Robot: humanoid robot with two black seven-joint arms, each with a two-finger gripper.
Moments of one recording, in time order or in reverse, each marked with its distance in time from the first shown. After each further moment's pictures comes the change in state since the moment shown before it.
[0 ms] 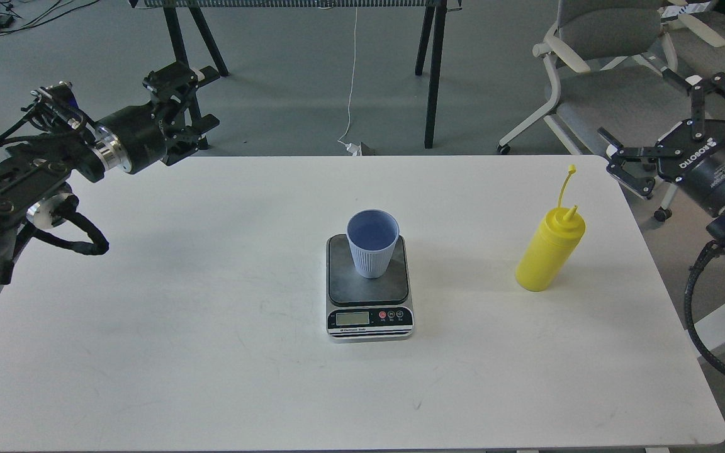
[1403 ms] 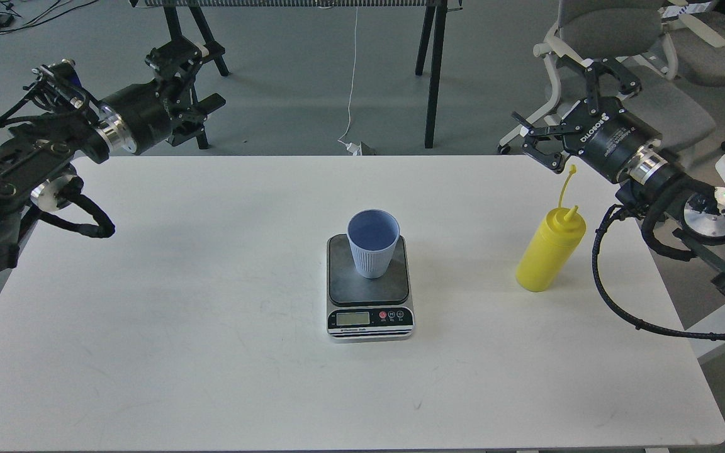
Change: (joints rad) left arm -0.047 -0.010 -0.012 0.003 0.005 0.000 0.000; right arm 0.272 0.275 -0.208 -0.269 -0.021 0.000 0.000
